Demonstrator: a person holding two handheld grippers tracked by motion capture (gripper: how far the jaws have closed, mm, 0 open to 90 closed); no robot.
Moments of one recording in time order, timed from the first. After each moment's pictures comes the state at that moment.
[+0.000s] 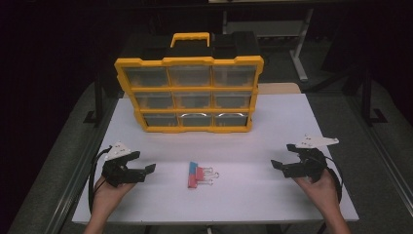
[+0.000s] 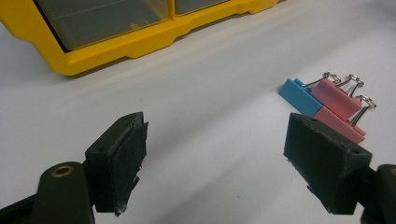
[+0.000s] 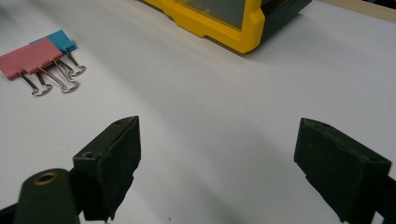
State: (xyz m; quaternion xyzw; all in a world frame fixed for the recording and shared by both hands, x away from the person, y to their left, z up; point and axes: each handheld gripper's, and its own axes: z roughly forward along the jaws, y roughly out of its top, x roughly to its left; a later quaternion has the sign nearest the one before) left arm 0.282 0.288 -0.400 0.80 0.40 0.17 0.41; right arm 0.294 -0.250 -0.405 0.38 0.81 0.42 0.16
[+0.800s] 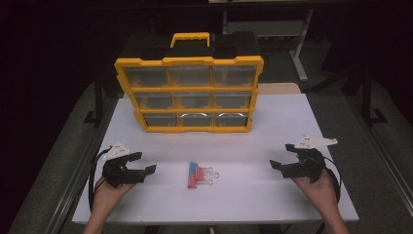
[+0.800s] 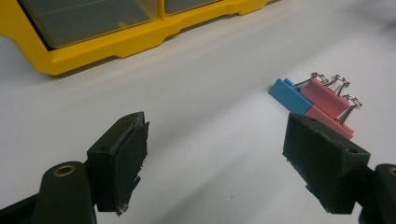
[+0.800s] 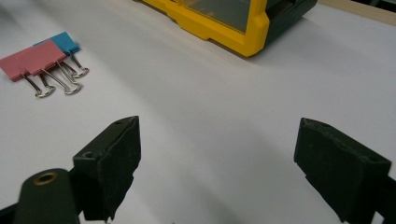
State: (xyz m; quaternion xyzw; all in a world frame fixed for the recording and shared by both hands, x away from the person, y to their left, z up) left arm 0.284 0.291 -0.405 0.80 0.40 0.15 0.43; right arm 0.294 -0.247 -0.405 0.38 0.81 0.42 0.16
